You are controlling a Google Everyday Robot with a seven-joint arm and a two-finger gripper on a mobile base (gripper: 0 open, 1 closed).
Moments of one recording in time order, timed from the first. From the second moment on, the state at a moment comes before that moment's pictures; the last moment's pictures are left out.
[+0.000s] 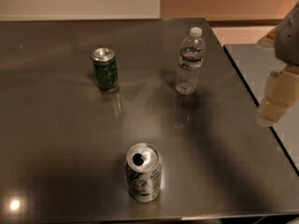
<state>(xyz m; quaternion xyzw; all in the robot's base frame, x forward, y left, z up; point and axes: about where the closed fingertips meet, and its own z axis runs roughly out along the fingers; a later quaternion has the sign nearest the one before) 0.438 -0.217 0.976 -0.60 0.78 -0.03 0.16</state>
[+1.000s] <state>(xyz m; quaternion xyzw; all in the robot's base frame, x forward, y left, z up) 0.476 -0.221 0.974 -0.58 0.80 0.01 0.19</state>
